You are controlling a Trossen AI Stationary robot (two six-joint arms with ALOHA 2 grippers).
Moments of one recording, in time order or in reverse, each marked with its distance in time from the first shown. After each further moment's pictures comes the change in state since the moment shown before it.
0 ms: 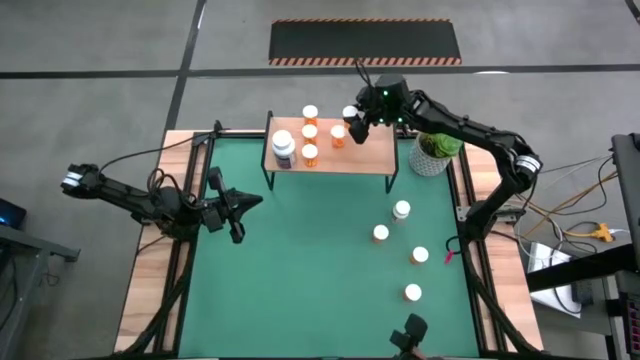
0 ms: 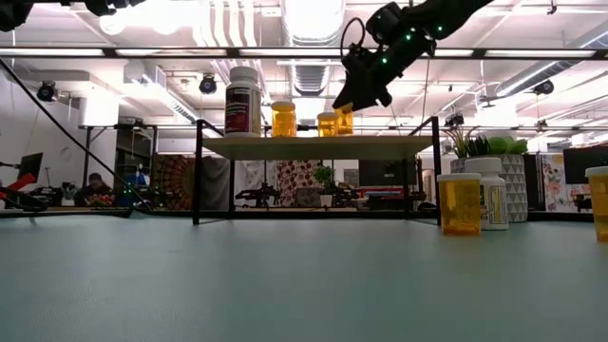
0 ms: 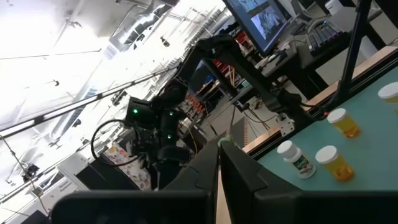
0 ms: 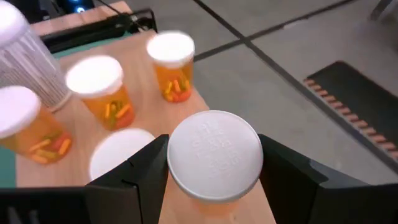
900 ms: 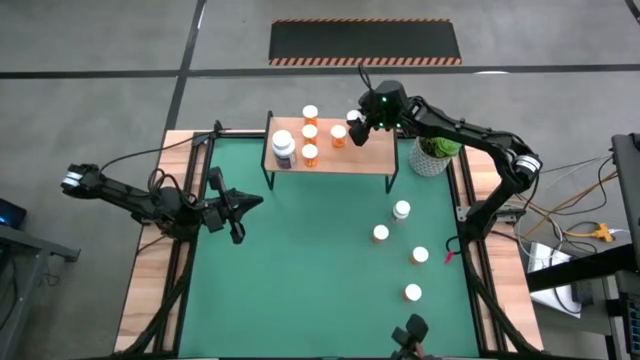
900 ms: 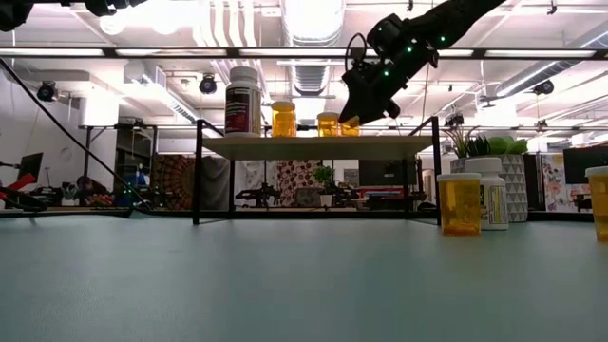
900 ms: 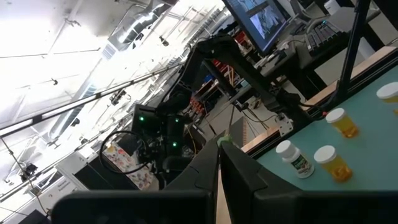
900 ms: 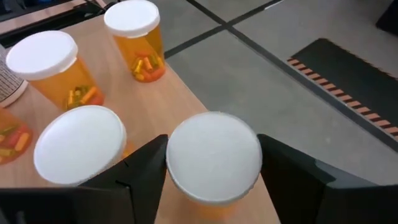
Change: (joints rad) left arm 0.000 0.005 0.000 0.000 0.001 -0.006; right arm 0.002 0.001 -0.084 0.047 0.078 0.076
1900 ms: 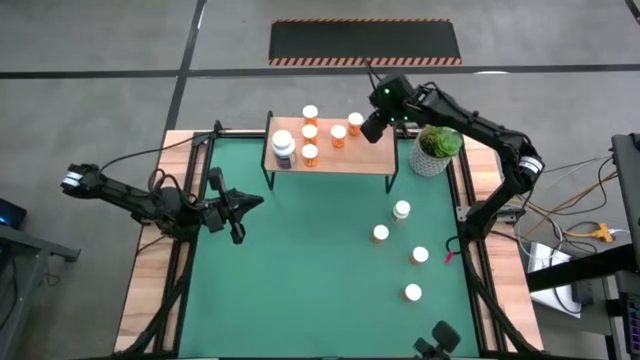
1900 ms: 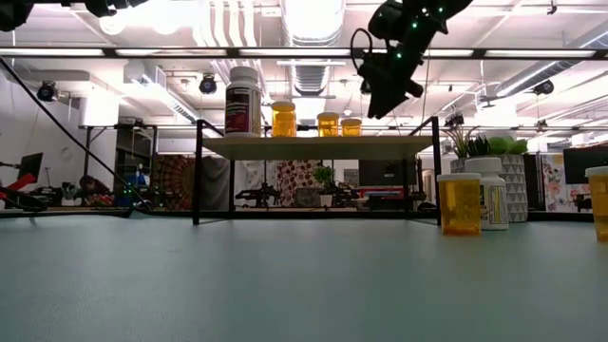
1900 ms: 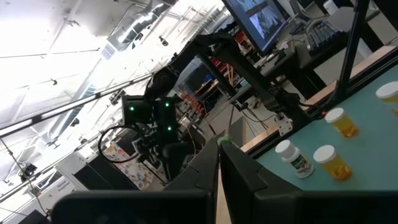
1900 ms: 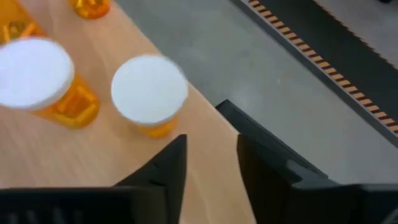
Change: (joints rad) left arm 0.000 0.003 0.000 0.001 0.001 0.000; right arm 0.001 -0.016 0.212 -0.491 0.187 -0.005
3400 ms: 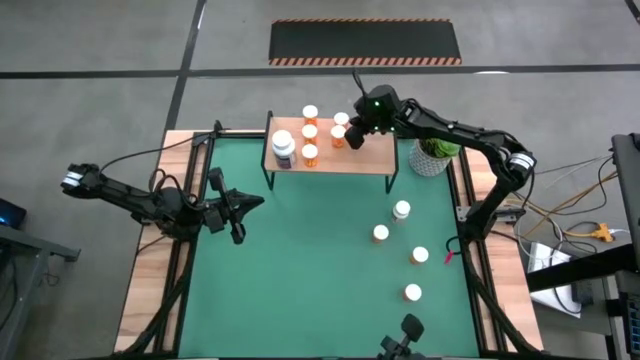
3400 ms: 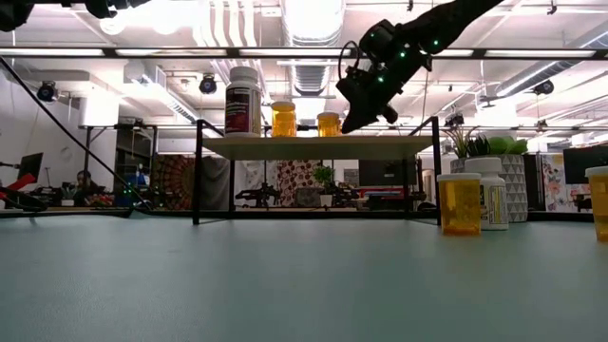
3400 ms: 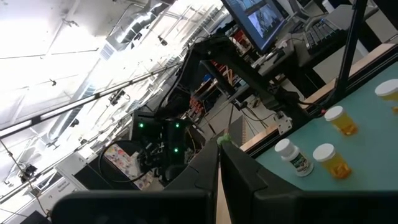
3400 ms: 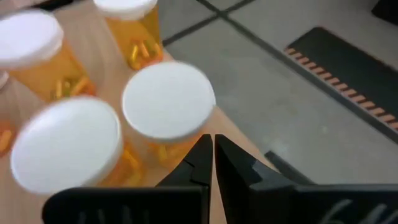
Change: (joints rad) left arm 0.000 0.006 0.000 0.001 0.000 0.006; right arm 0.021 0.061 -0.194 0.466 -0.134 0.034
